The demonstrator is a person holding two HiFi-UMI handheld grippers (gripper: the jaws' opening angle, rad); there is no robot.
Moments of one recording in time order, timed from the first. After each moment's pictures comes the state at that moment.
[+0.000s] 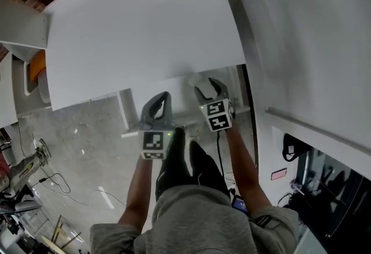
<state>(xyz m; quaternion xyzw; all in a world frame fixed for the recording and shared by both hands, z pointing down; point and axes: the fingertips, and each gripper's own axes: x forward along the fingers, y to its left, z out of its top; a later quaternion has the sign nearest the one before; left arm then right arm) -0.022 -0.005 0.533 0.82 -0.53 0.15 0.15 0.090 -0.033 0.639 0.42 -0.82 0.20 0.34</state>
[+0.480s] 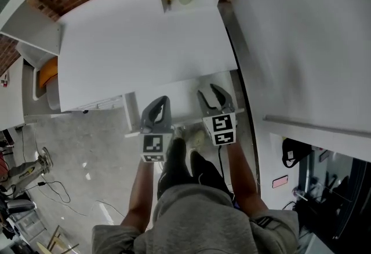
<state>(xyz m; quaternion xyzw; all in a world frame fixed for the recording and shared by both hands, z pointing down) -0.016 0.024 0.464 0.82 -0.55 0.12 0.11 0.104 -0.005 0.504 0.47 -0.84 0.13 0.22</state>
